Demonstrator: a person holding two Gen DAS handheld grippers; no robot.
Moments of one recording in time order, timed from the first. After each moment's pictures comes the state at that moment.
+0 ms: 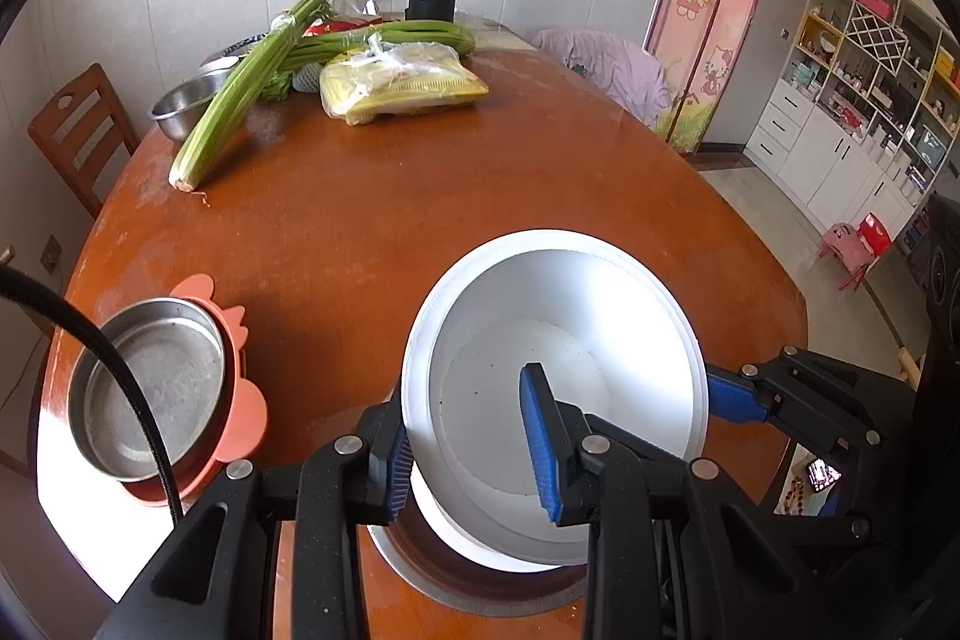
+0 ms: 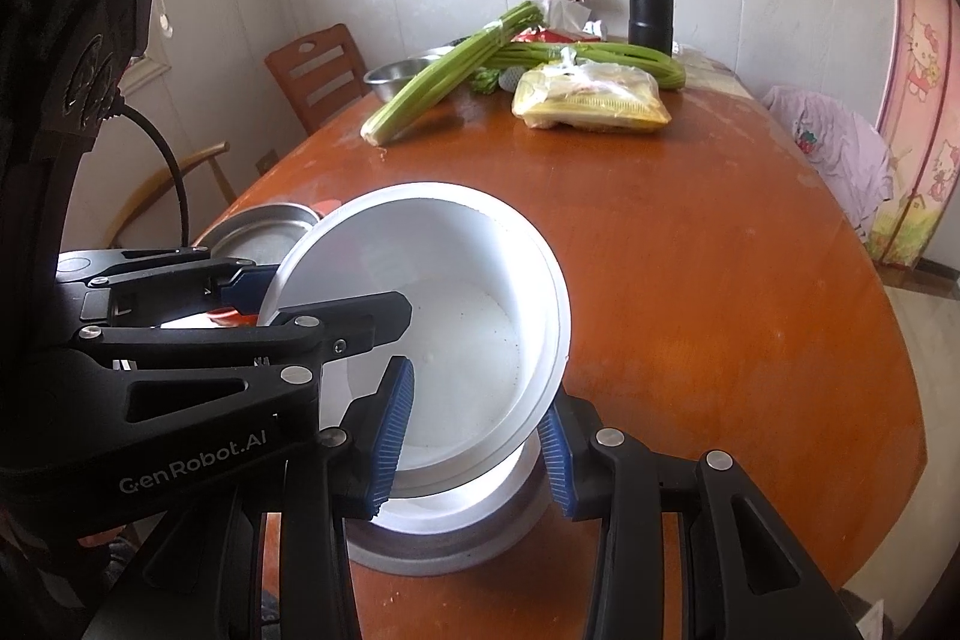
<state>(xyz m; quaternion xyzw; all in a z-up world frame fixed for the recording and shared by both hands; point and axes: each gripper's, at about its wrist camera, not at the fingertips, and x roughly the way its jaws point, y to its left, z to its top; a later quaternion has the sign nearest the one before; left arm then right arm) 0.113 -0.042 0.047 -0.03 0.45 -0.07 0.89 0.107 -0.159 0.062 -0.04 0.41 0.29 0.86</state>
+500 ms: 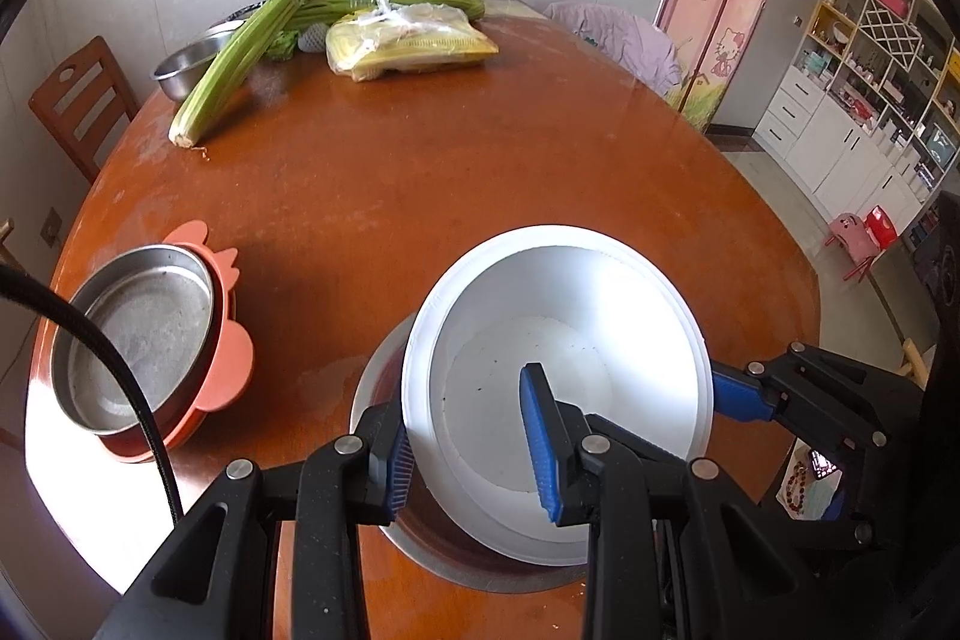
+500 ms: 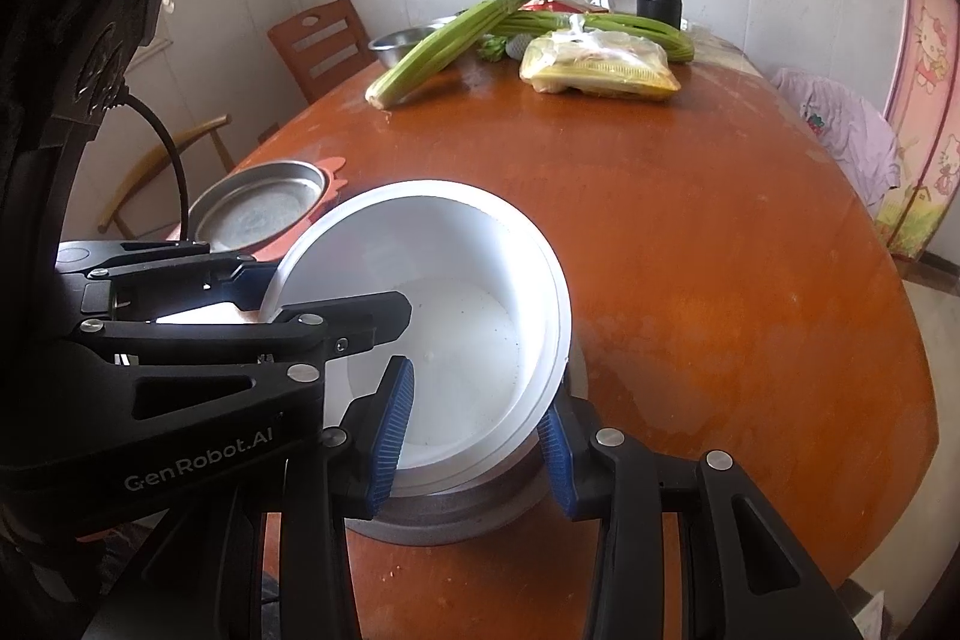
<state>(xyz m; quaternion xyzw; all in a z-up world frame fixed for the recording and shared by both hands) 0.106 -0.042 0.024 -0.03 0.48 -0.06 0.88 0.099 -0.154 0.042 -0.05 0.43 0.29 0.85</state>
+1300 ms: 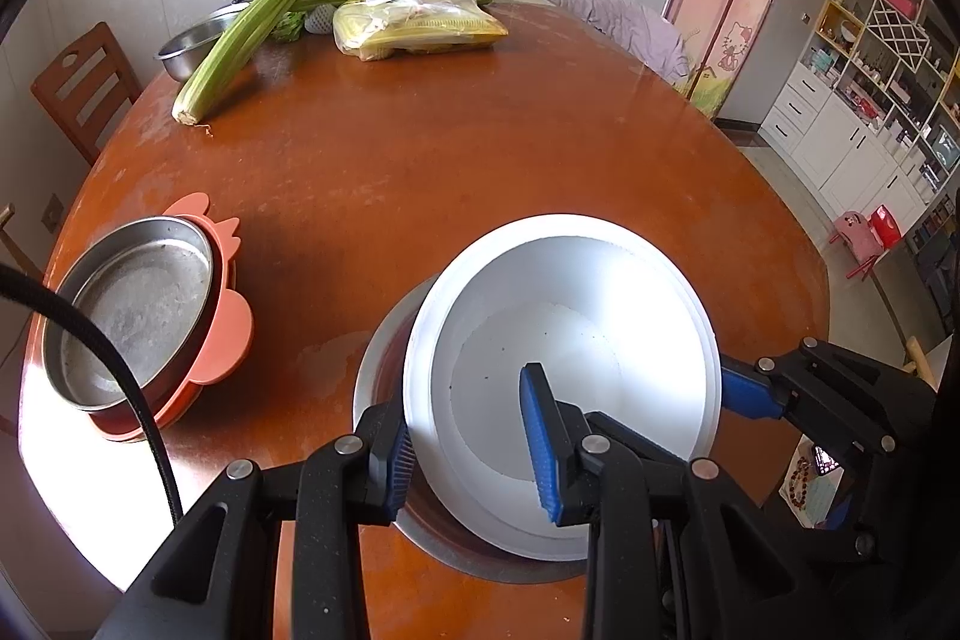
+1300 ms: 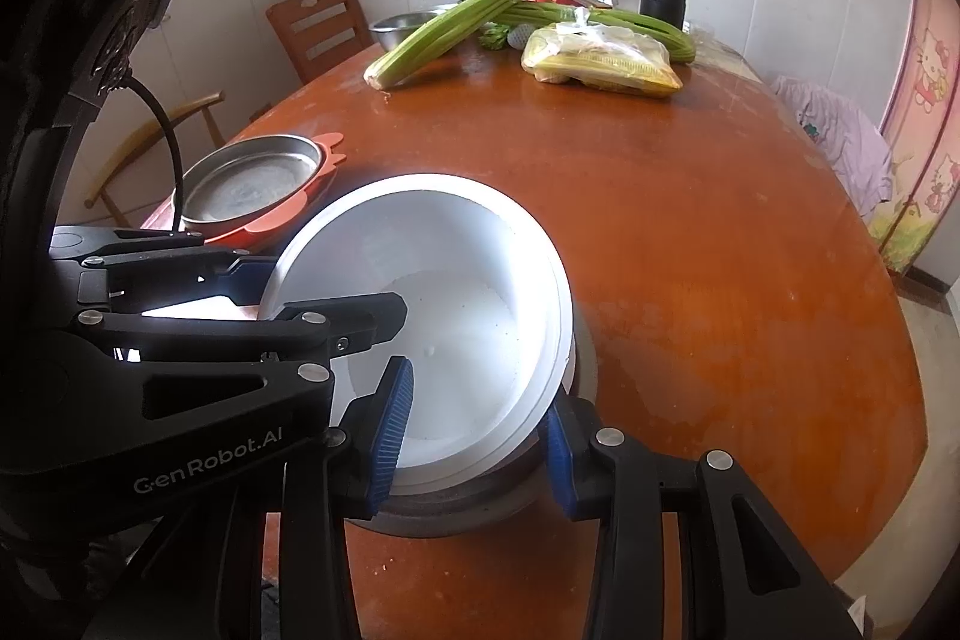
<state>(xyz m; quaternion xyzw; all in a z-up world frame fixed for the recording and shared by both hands) 0.103 -0.039 0.012 -0.04 0.49 -0.06 0.87 0.093 -0.146 0.033 -0.08 0.43 0.28 0.85</state>
